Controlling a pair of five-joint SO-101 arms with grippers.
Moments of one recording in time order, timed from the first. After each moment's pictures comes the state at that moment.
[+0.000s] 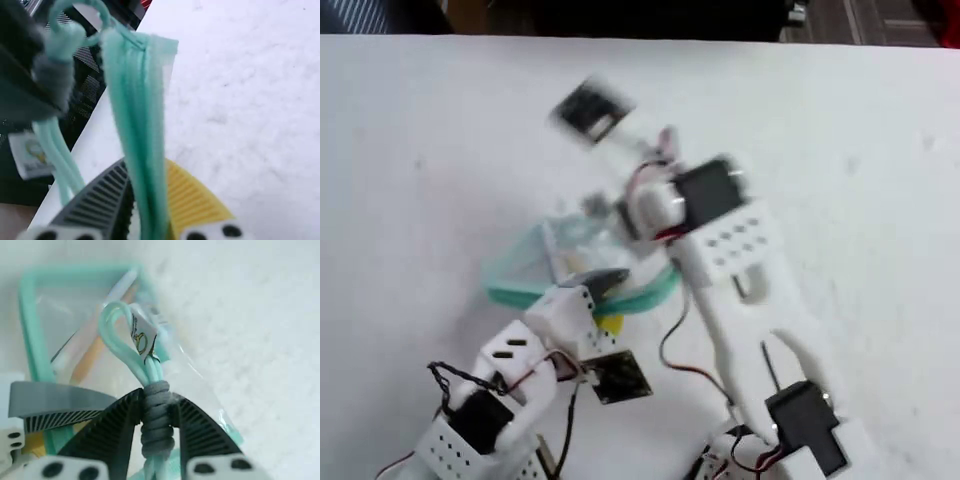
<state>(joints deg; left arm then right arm) 32.6 -104.5 95.8 37.7 -40.7 -30.9 -10.0 -18.5 97.7 18.7</state>
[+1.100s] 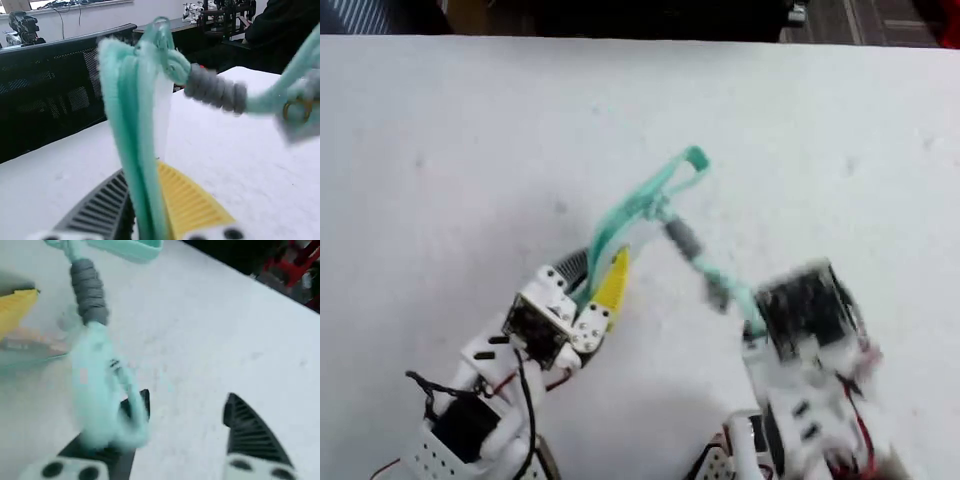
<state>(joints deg) 31.7 -104.4 87.6 31.9 -3.8 -5.3 -81.3 26.6 97.6 26.0</state>
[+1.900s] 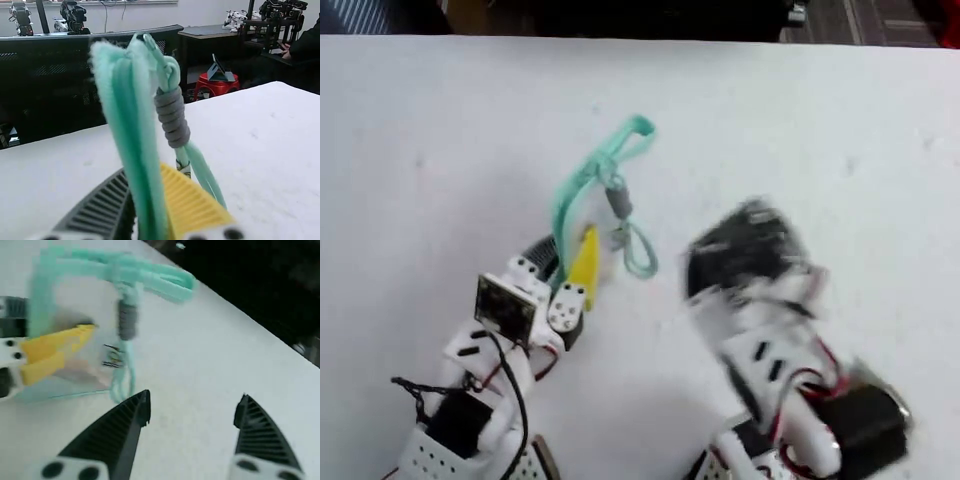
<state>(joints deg) 23.4 -104.4 87.6 31.5 1.3 -31.6 -60.8 17.9 85.9 23.0</state>
